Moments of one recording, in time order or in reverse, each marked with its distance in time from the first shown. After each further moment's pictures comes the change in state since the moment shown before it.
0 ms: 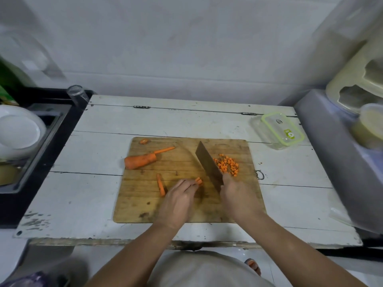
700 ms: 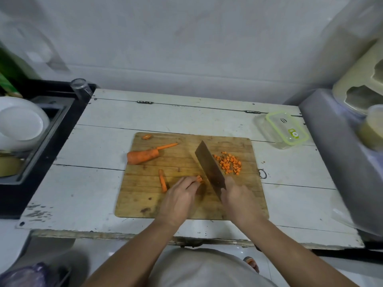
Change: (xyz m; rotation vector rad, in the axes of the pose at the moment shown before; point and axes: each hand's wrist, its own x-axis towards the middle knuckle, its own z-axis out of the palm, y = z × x) left_hand -0.003 0.006 -0.003 -0.023 0.041 -0.025; right_hand -0.013 0.002 0.009 0.059 -0.007 -0.026
